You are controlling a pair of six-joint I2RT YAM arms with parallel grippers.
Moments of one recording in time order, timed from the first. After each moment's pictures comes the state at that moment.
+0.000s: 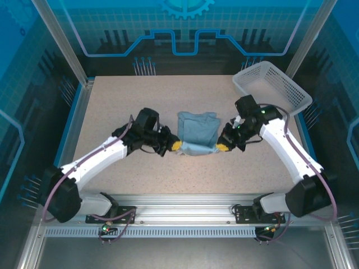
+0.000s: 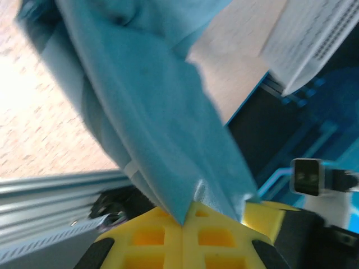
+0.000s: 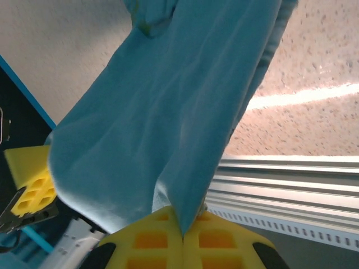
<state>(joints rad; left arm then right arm) -0.52 1.36 1.01 -0.43 0.58 -1.56 0.29 1.40 1.31 -1.26 -0.59 0.85</state>
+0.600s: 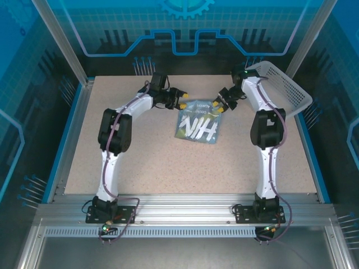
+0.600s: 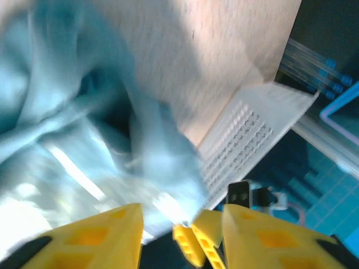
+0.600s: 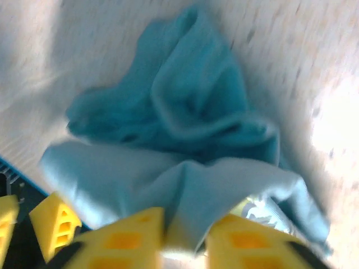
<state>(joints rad) -0.27 2.35 1.91 -0.33 0.69 -1.56 0.11 2.39 2.26 -1.28 -0.51 0.88</state>
